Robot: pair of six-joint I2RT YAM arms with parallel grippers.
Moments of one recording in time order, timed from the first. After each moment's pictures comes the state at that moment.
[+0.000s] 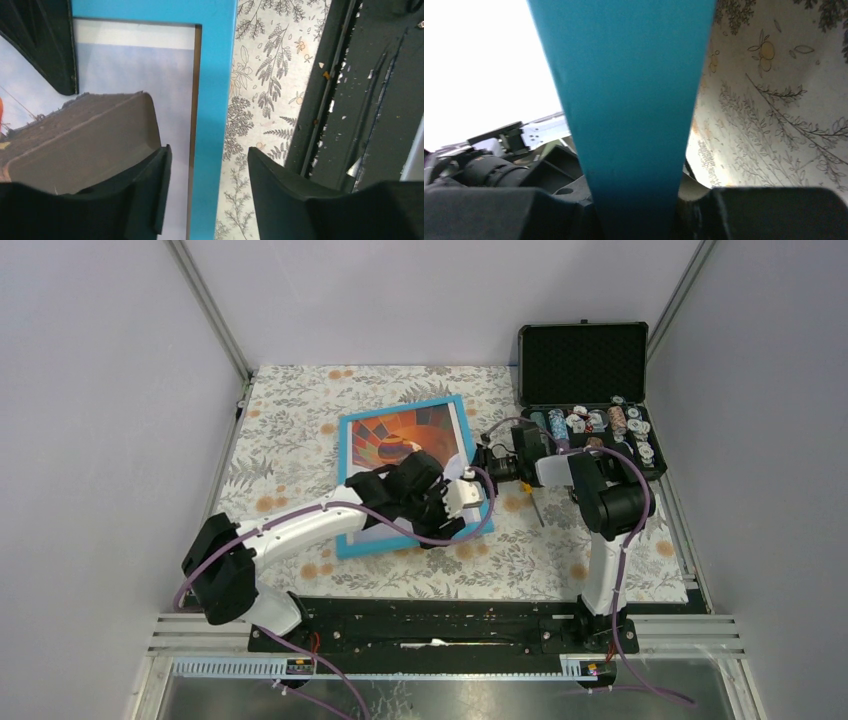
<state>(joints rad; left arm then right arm) -0.93 1.47 1.10 -0.52 0.33 0.32 0.29 2.01 0.98 0.25 -1.22 0.98</state>
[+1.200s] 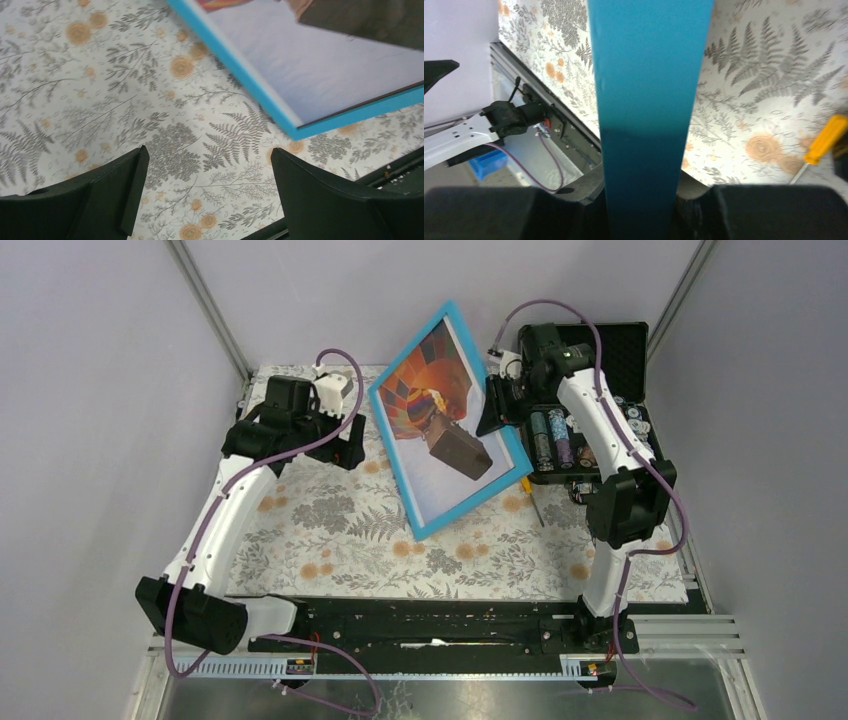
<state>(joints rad) -0.26 1.28 1.40 -0.89 0.23 0.08 0.29 1.93 1.97 -1.17 -0.65 0.12</state>
